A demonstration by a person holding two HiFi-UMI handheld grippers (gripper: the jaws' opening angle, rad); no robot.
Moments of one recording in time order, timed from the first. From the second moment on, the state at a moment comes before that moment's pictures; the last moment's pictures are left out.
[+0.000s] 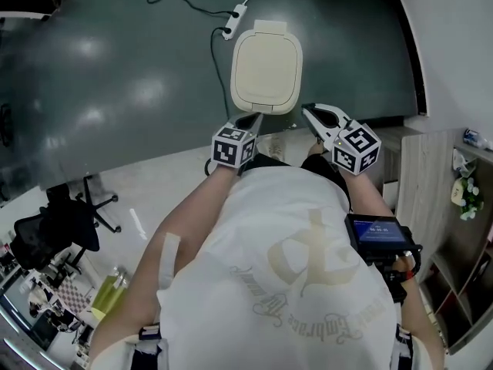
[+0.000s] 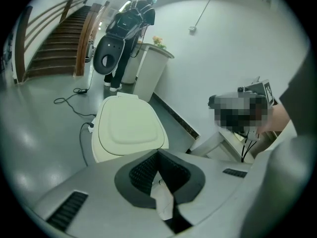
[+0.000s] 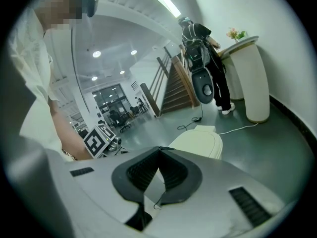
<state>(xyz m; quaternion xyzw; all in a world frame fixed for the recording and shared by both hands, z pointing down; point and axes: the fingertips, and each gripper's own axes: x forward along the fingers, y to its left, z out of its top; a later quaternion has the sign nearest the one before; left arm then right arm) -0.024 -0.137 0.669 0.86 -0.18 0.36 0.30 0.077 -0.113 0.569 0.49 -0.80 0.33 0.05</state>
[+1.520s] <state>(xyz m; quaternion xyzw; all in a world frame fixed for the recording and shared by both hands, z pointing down) -0.041 -0.144 0.714 0.82 -0.24 0.42 0.32 0.059 -0.098 0.588 0.47 -0.80 0.37 0.05</state>
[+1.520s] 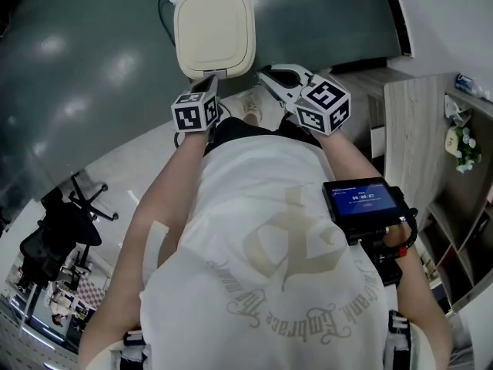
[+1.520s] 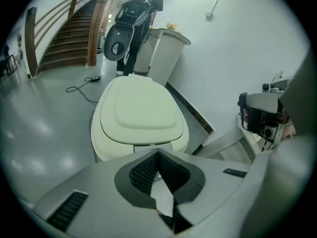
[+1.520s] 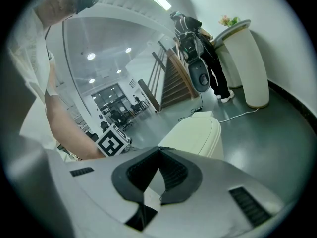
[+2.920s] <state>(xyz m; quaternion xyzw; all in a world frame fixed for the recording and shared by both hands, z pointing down) -0.034 -0.139 0.706 0.83 -0.22 0.41 0.31 0.049 -0.111 0.581 0.44 -0.82 0.36 0.07</state>
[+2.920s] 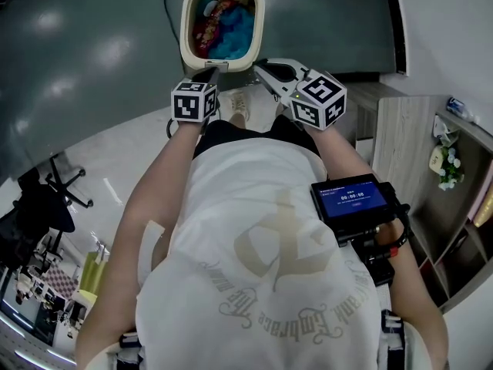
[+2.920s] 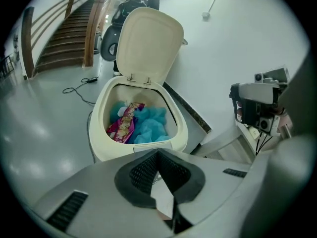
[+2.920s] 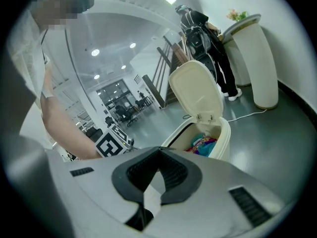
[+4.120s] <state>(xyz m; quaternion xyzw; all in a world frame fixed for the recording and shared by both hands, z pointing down) -0.068 -0.127 0.567 0.89 -0.25 0.23 0.31 0.027 -0.098 0.490 0.46 -0.84 0.27 0.06</state>
